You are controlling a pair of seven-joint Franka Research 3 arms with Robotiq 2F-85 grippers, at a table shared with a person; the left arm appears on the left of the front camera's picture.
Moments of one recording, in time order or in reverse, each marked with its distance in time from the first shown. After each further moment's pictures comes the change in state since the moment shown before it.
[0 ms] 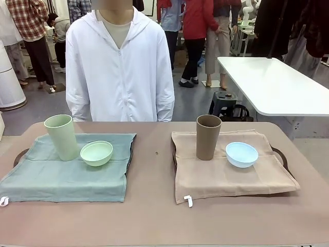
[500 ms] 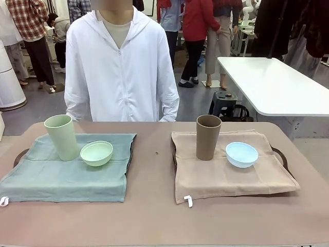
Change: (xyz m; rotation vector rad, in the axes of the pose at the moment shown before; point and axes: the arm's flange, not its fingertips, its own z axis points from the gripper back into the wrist) left arm -0.003 -0.002 0.003 0.006 -0.010 0.000; right arm 0.000 0.000 0.000 -0.002 0.001 0.000
